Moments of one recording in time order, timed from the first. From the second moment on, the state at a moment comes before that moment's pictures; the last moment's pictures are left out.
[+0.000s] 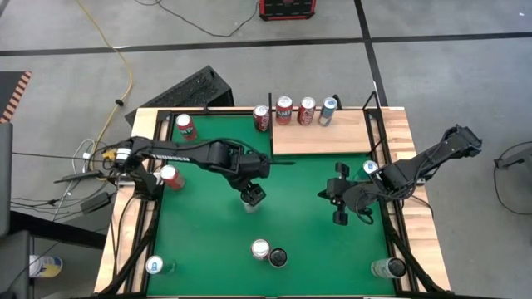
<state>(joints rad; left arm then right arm) -0.07 1.78 1.78 -1.18 -0.03 -0.75 0.47 1.11 0.94 -0.68 0.45 0.41</state>
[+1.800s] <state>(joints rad) -0.12 1.84 1.77 -1.19 -0.12 -0.54 0.48 1.11 0.94 -0.68 0.44 0.41</state>
